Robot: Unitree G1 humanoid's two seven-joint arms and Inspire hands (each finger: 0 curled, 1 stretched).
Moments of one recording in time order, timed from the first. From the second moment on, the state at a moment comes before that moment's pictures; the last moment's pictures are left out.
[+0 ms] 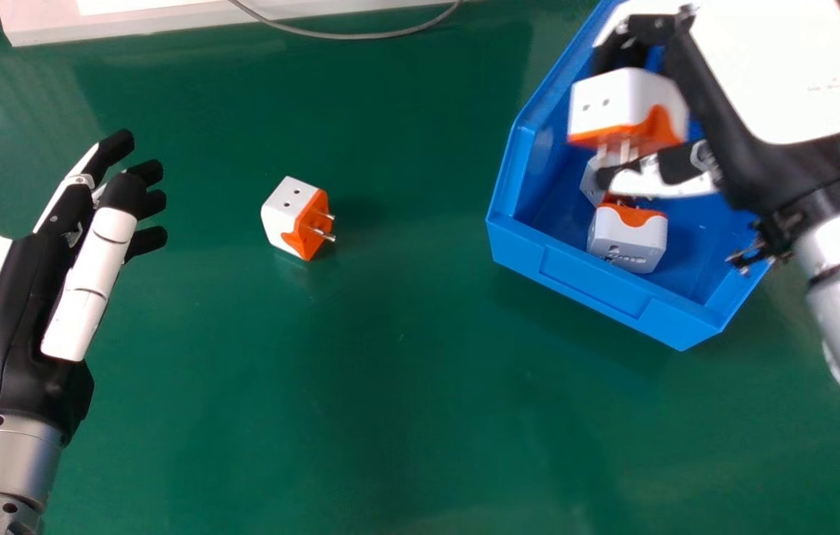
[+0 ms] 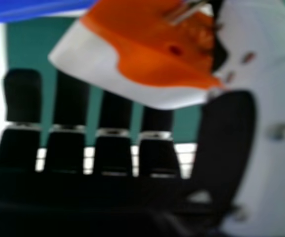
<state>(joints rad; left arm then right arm) 0.27 0.24 0.32 -0.42 -0.16 0.11 -0.21 -0.29 -0.51 0.03 -0.18 -0.91 -0.10 0.01</state>
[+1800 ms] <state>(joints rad) 0.29 0.24 0.31 -0.48 -0.18 0.15 -0.20 -0.78 -0.51 0.39 0.64 -0.91 0.18 -0.03</state>
